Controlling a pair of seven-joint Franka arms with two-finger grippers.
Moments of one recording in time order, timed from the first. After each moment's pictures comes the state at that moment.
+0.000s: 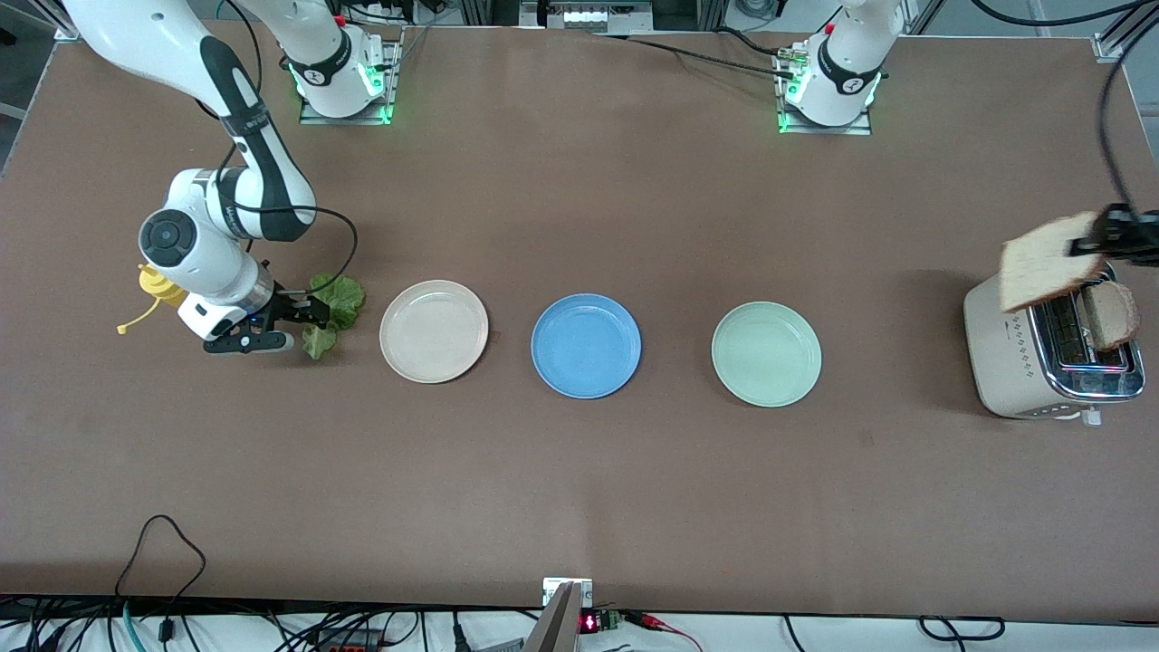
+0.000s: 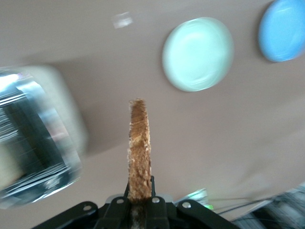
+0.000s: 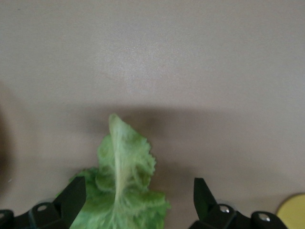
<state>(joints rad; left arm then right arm) 0.45 0.34 -0.33 -1.29 -0.15 1.28 0.42 0.18 0.38 -0.13 -2.21 0.02 2.61 -0.06</state>
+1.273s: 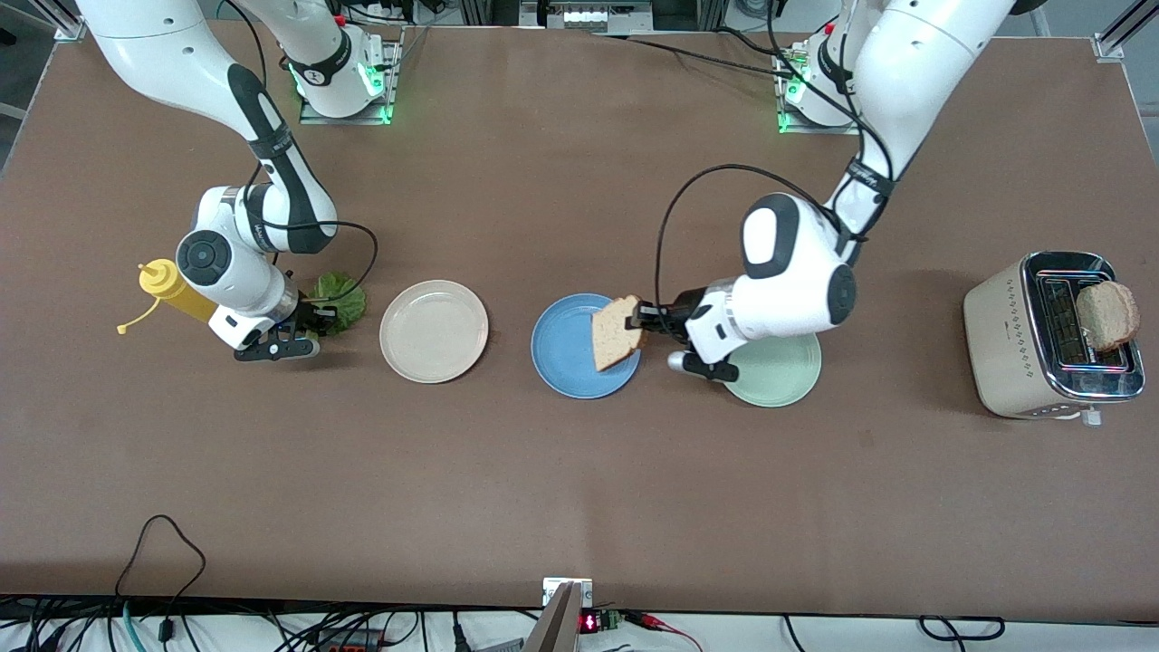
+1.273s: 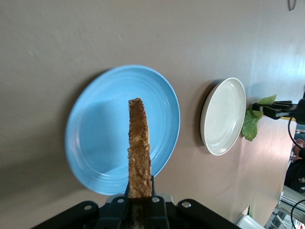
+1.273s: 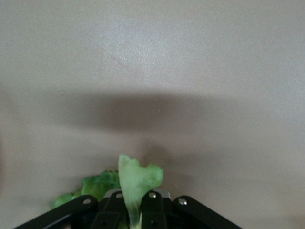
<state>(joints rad) -0.15 0.60 -0.40 -1.74 -0.74 2.37 0.08 0.21 0.45 -0.13 -2.17 0.02 2.56 -0.06</state>
